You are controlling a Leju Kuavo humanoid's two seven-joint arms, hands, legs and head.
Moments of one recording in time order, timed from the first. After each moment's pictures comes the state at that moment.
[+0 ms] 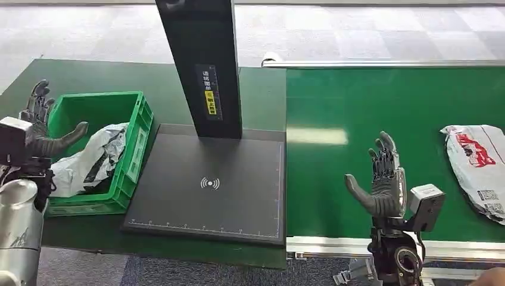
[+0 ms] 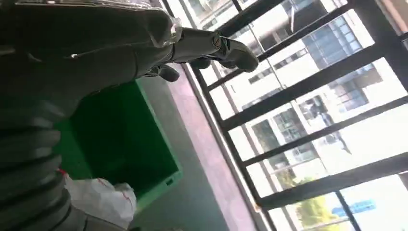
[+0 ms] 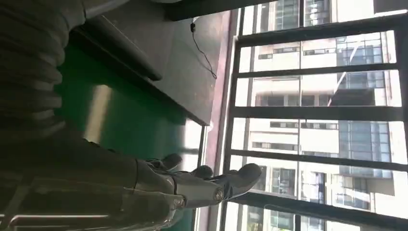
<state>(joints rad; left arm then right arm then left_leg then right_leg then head) -0.46 0.32 0.23 -1.21 -0.08 -0.05 -0.45 -0.10 0.03 -0.04 -1.44 0.01 0.18 -0.37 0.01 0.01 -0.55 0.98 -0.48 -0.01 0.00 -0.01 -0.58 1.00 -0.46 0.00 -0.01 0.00</state>
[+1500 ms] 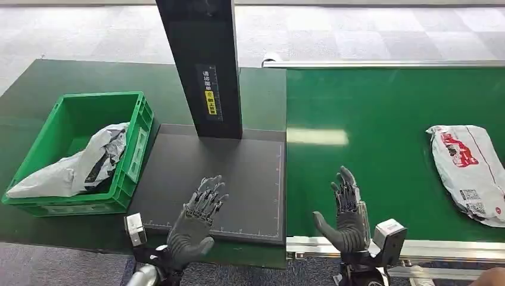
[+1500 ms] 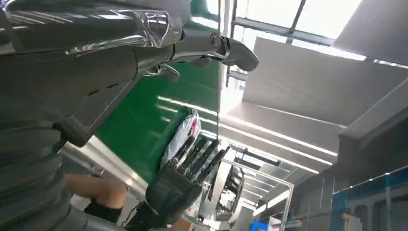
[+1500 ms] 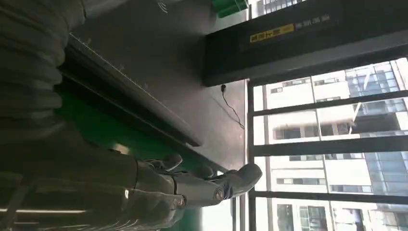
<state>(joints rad) -0.01 -0.13 -0.27 -1.32 0.26 -0.50 -0.53 0.09 0.15 0.04 -1.42 0.02 0.25 -0.46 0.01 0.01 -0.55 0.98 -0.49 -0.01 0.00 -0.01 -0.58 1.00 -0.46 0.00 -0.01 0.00</state>
